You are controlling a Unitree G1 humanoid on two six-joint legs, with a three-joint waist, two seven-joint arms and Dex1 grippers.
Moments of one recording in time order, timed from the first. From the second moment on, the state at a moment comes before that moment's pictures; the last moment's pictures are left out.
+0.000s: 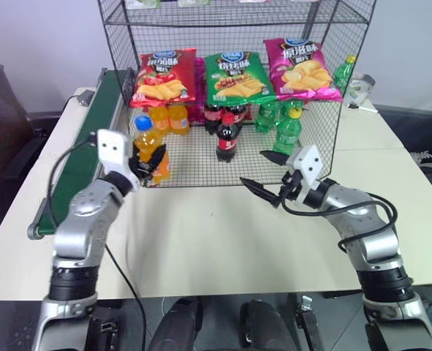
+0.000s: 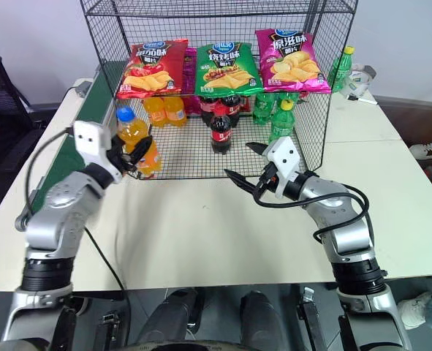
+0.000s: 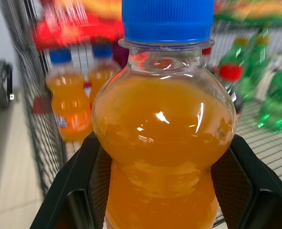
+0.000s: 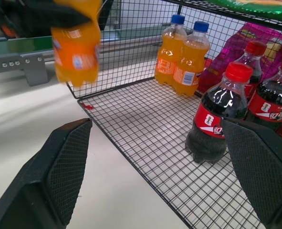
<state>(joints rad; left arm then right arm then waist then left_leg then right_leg) -0.39 0.35 0.09 -0.08 -0.34 0.37 -0.28 -0.36 -0.49 0.02 -0.20 0.32 0.32 0.73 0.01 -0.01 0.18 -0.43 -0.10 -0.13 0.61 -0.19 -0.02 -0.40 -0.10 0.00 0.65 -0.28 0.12</state>
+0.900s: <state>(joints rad) -0.78 0.14 0.14 0.93 -0.14 -0.29 -0.15 -0.32 -0.49 0.02 -0.24 0.32 0.32 0.69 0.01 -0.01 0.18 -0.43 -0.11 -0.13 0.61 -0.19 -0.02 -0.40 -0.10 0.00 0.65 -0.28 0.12</state>
